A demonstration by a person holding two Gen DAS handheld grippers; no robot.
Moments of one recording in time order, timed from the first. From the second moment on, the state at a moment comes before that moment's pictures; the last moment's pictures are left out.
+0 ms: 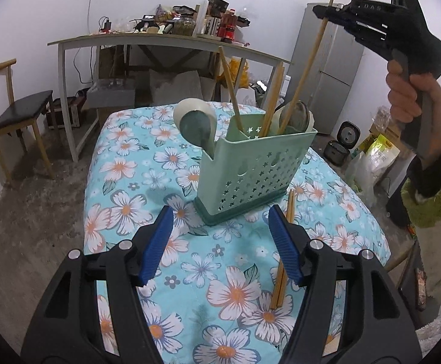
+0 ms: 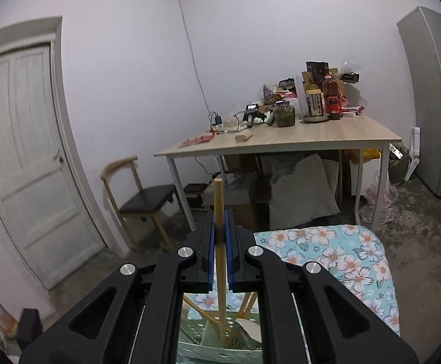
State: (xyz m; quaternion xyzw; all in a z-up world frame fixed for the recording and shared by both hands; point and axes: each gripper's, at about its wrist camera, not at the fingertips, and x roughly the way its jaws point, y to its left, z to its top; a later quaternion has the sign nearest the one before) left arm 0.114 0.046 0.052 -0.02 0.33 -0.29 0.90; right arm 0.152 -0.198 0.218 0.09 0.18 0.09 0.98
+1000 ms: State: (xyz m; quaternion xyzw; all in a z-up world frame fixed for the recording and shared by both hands) left arm 0.119 0.024 0.036 -0.01 0.36 -0.31 0.88; right arm 0.084 -0.284 0.112 0.24 0.31 0.06 0.92
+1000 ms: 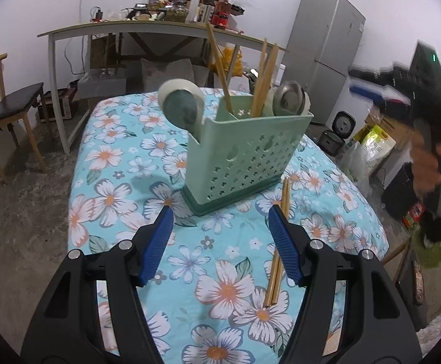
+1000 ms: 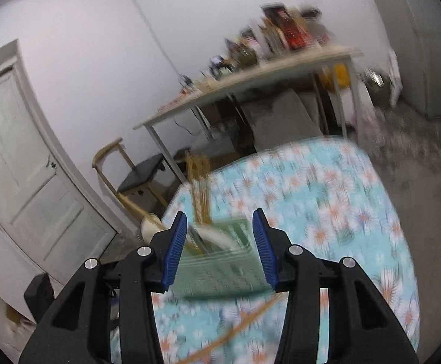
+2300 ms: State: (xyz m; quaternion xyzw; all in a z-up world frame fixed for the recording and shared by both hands) left arm 0.180 -0.068 -0.078 -0.15 0.60 -0.41 0.67; right arm 0.019 -0.301 -0.053 0.40 0.43 0.03 0.81
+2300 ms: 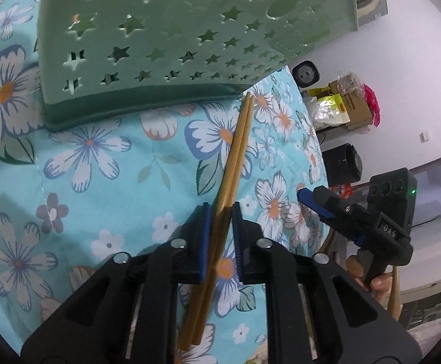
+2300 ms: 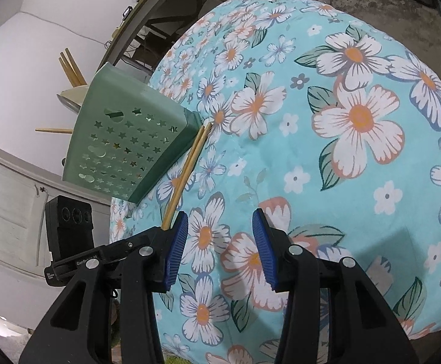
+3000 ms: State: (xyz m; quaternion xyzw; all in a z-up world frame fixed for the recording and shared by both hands) left arm 0.142 -0.027 -0.046 -0.16 0.55 -0.40 0.71; right arm 0.049 -0.284 -0.047 0.42 0.43 0.06 0.80
